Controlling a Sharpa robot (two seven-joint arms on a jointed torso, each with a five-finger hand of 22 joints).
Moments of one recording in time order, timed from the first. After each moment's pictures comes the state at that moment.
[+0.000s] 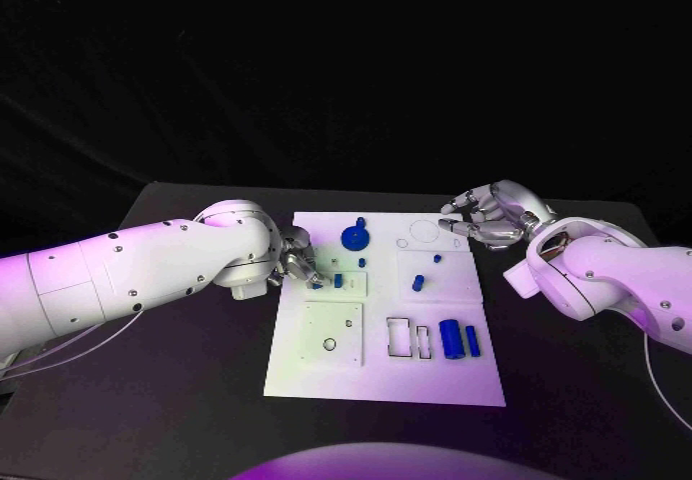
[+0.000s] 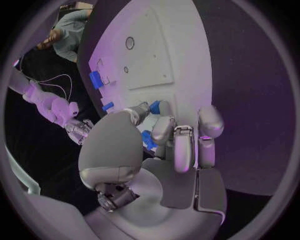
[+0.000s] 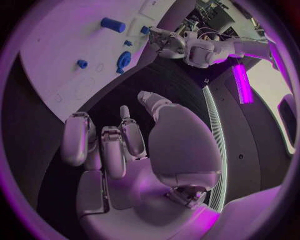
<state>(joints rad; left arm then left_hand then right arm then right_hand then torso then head) 1.23 -0.78 -0.04 1.51 -1.08 0.16 -0.61 1.16 -0.18 0.61 0.28 0.05 0.92 0.02 0.73 0.64 1.44 -0.05 1.18 1.07 1.47 -0.09 1.56 1.31 0.12 1.29 0.02 1.17 1.22 1.28 -0.90 -0.15 1.58 -0.78 -0.49 0.02 1.23 -0.20 0.39 0.15 0.36 0.85 0.14 0.26 0.39 1.38 0.06 1.35 1.31 1.46 -0.01 1.55 1.31 0.08 1.39 0.10 1.26 1.31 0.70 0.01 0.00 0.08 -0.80</state>
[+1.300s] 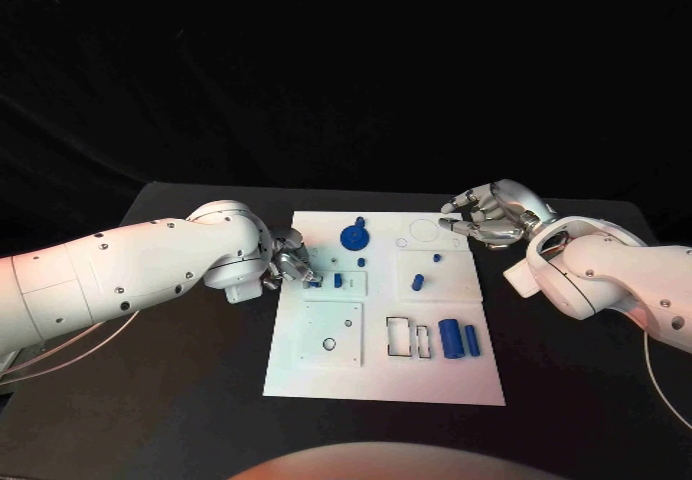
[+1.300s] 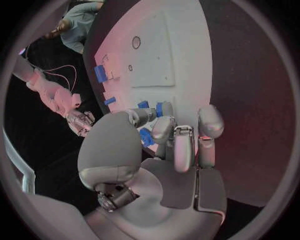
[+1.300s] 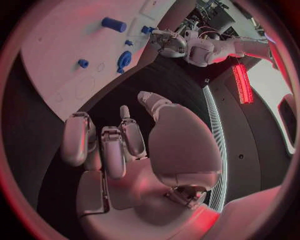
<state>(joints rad) 1.23 -0.81 -0.04 1.51 -0.99 0.13 -0.59 1.13 -0.19 0.80 0.22 0.15 0.89 0.03 0.78 0.67 1.44 -0.04 1.18 1.06 1.47 -0.09 1.56 1.31 0.12 1.29 0.02 1.16 1.25 1.28 -0.90 -0.15 1.58 -0.78 -0.49 0.02 1.23 -0.20 0.39 0.16 0.36 0.85 0.14 0.26 0.39 1.38 0.06 1.35 1.31 1.46 -0.01 1.55 1.31 0.08 1.39 0.10 1.26 1.31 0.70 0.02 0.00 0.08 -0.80</state>
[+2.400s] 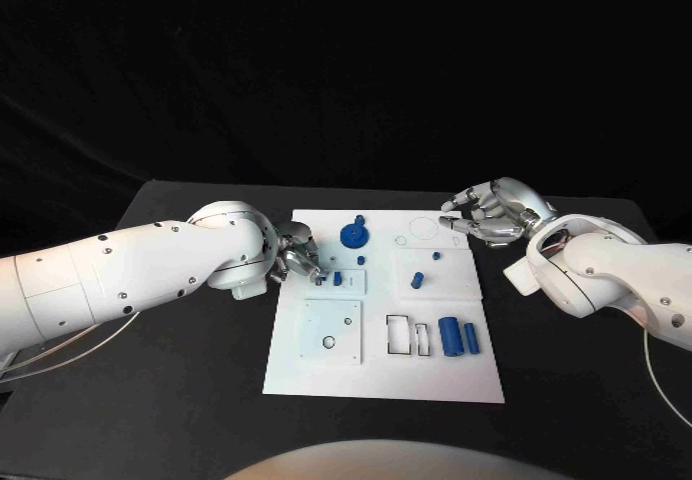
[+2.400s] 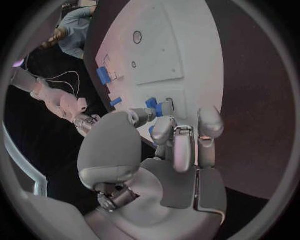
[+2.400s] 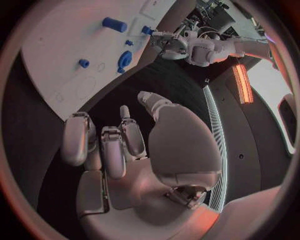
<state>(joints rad) 1.22 -0.80 -0.05 1.52 -1.08 0.10 -0.51 1.12 -0.19 0.80 0.22 0.14 0.89 0.04 0.78 0.68 1.44 -0.04 1.18 1.06 1.47 -0.09 1.56 1.31 0.12 1.29 0.02 1.16 1.25 1.28 -0.91 -0.15 1.58 -0.78 -0.49 0.02 1.23 -0.20 0.39 0.16 0.36 0.85 0.14 0.26 0.39 1.38 0.06 1.35 1.31 1.46 -0.01 1.55 1.31 0.08 1.39 0.10 1.26 1.31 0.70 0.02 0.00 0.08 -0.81</state>
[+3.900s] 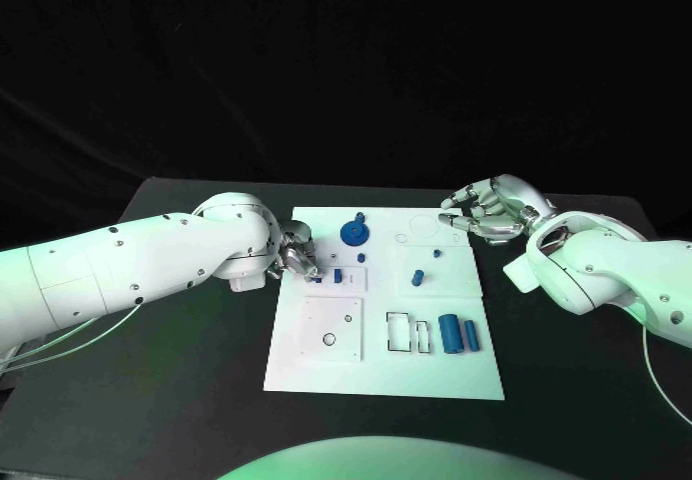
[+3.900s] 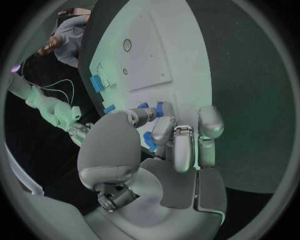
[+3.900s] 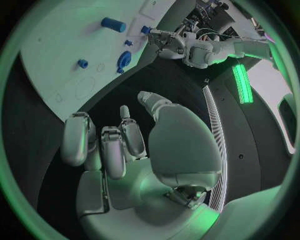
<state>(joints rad) 1.23 -0.77 -0.04 1.48 -1.11 0.20 -0.56 1.11 -0.19 0.82 0.19 0.14 0.89 0.04 0.79 0.68 1.44 -0.04 1.19 1.07 1.47 -0.09 1.56 1.31 0.12 1.29 0.02 1.16 1.26 1.28 -0.90 -0.15 1.58 -0.78 -0.49 0.02 1.23 -0.20 0.39 0.16 0.36 0.85 0.14 0.26 0.39 1.38 0.06 1.35 1.31 1.46 -0.01 1.55 1.31 0.08 1.39 0.10 1.26 1.31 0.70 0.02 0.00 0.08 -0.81</state>
